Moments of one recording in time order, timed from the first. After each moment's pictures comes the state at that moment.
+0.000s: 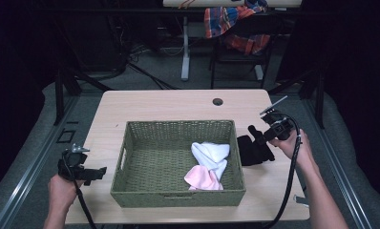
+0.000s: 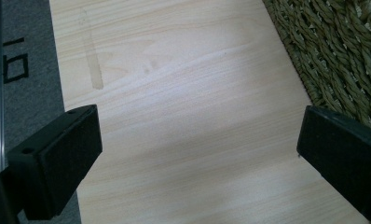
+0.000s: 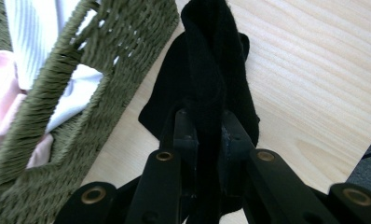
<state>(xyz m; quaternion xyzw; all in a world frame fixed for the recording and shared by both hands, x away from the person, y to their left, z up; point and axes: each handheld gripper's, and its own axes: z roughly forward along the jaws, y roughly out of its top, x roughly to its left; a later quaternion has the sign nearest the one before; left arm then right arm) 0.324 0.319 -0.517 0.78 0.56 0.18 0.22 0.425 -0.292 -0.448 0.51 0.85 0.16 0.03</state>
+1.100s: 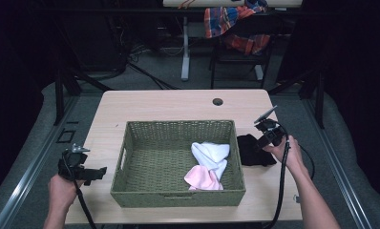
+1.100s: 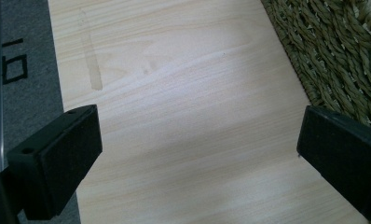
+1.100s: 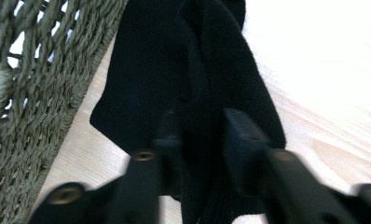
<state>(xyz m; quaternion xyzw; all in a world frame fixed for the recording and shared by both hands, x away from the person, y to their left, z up) 0.324 0.319 -0.516 0.78 0.56 0.18 0.23 0.441 -0.289 -0.503 0.53 0.84 0.12 0.03</state>
